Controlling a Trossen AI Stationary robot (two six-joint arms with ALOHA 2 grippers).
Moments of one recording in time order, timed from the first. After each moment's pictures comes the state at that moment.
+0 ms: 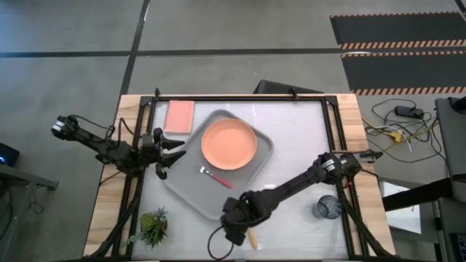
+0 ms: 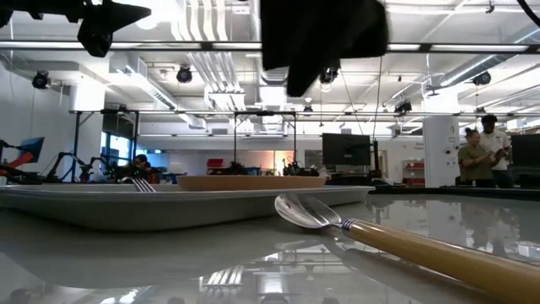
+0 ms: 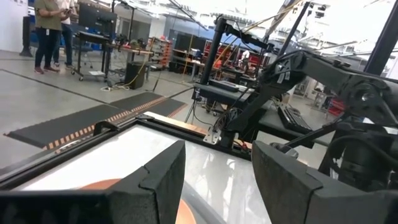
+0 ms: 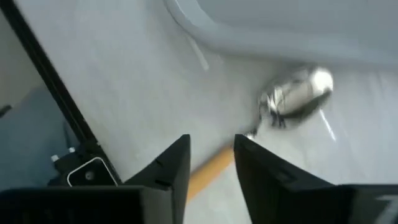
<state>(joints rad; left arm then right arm) -0.44 0.52 0.35 0.25 -0.68 -0.20 0.45 2.28 2.11 -1.10 -0.02 0.97</state>
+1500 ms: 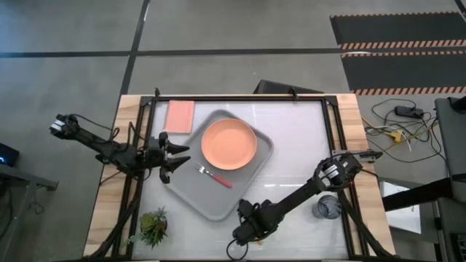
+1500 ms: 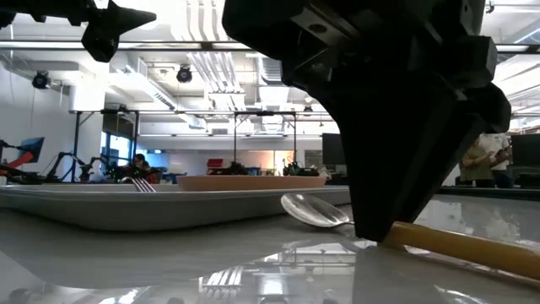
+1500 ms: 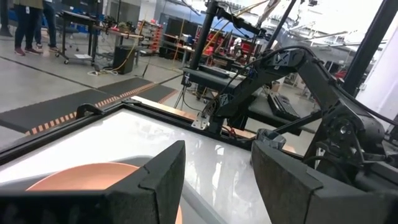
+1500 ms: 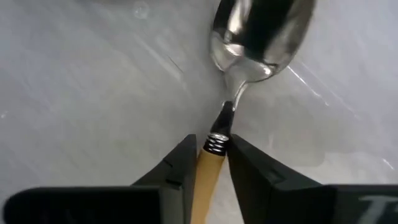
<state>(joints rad) -0.44 0.57 0.35 0.27 -0.64 -0.27 0.54 2.30 1.81 -0.94 0.10 1.36</state>
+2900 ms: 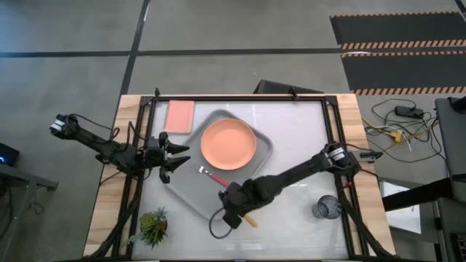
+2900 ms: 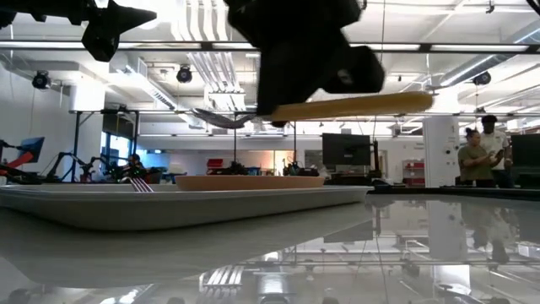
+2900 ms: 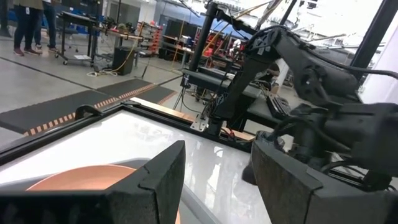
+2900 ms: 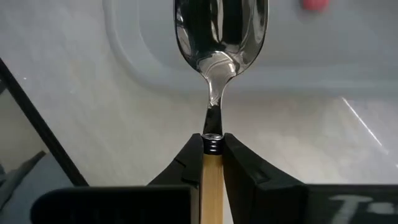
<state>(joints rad) -0.44 0.57 0.35 0.28 -0.63 -0.27 0.36 2.14 1.81 -0.85 -0.02 1.05</state>
